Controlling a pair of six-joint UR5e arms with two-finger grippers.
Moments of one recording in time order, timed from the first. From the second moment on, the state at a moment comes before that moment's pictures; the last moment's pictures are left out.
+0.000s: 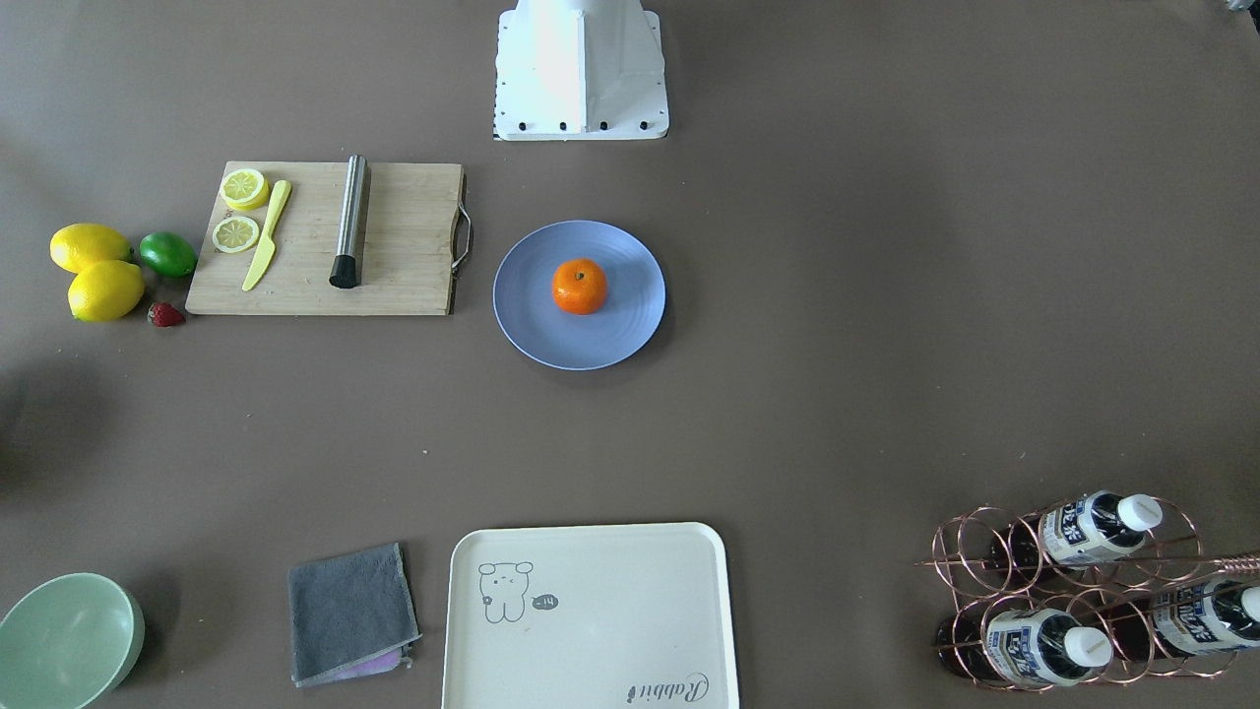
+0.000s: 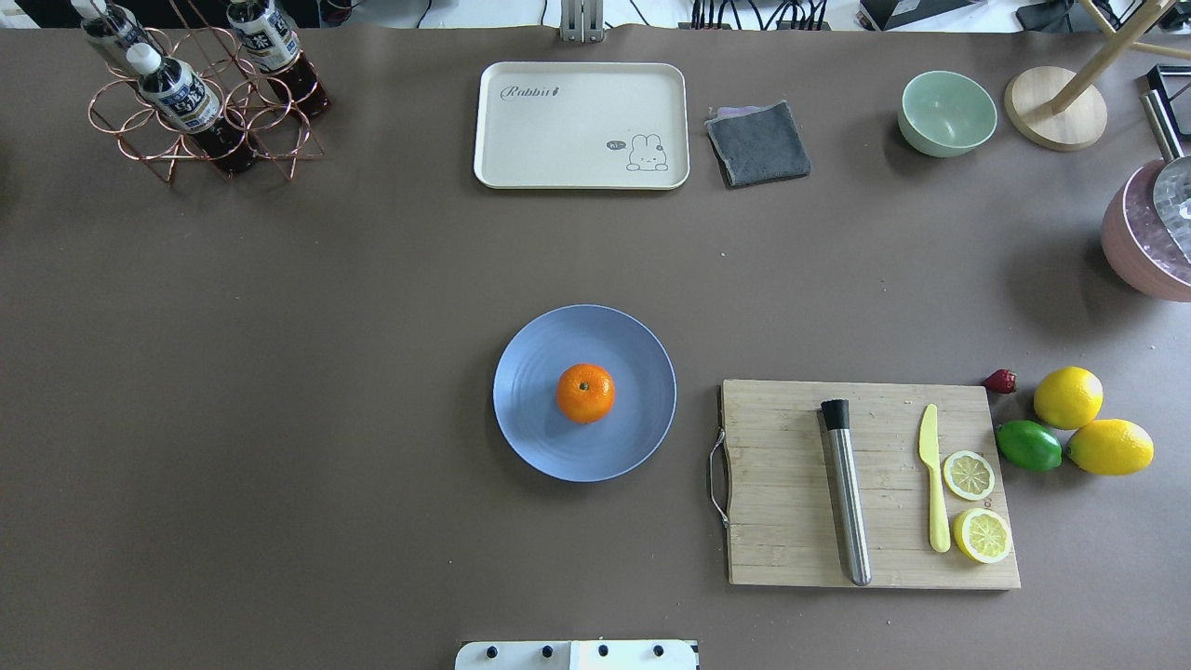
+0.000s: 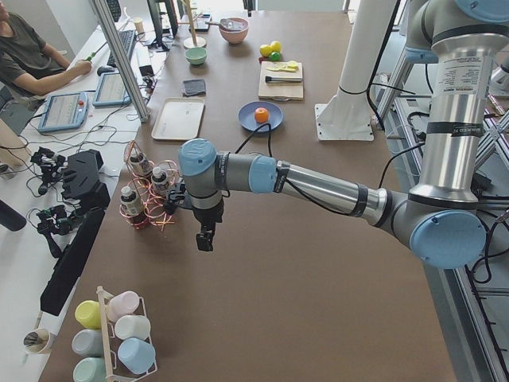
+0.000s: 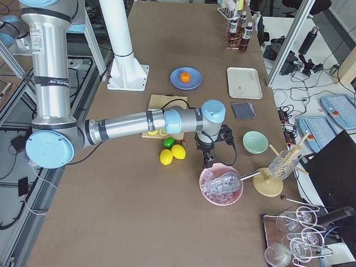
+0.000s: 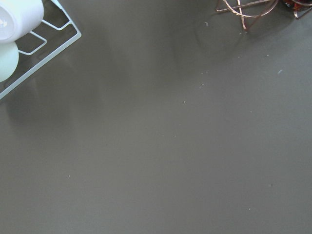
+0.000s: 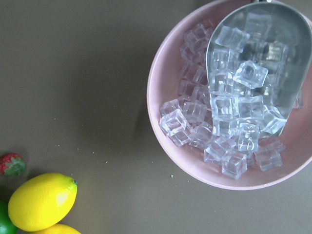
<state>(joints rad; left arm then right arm) -1.54 -1.63 -1.79 -1.36 -2.29 0.09 1.44 -1.62 1.76 -1.66 2.31 -0.18</state>
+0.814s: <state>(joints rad) -1.54 -1.62 -1.76 -1.36 -2.30 0.09 1.45 -1.64 1.76 -1.66 2.32 -0.20</state>
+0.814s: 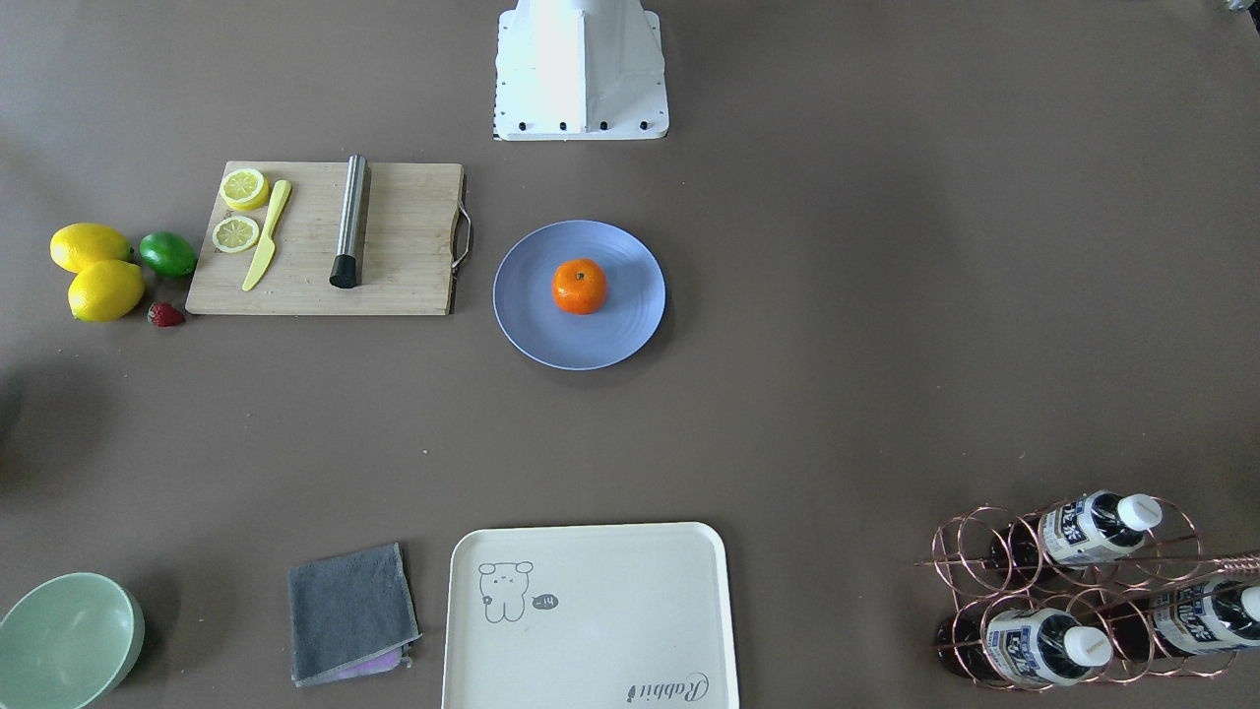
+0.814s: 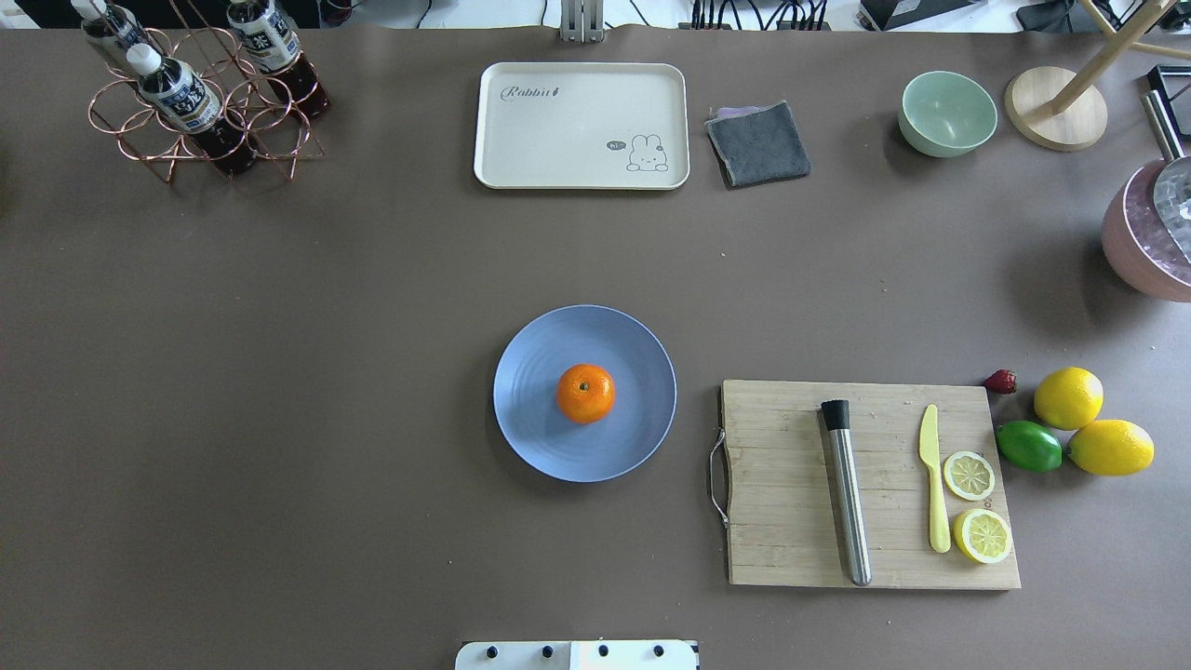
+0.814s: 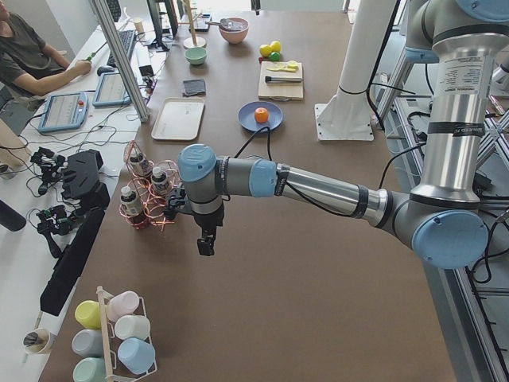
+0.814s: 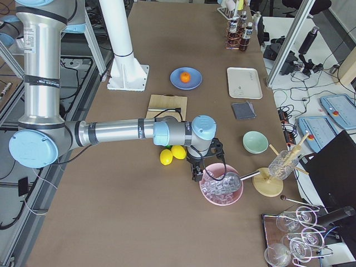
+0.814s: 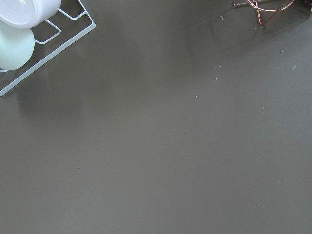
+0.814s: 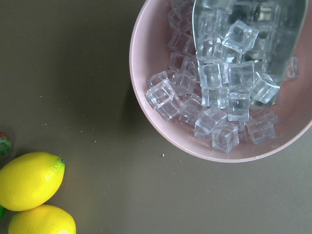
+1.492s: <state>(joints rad) -1.54 -1.61 -1.75 -1.36 -2.35 0.09 1.48 -1.66 1.75 -1.66 2.33 -0.21</state>
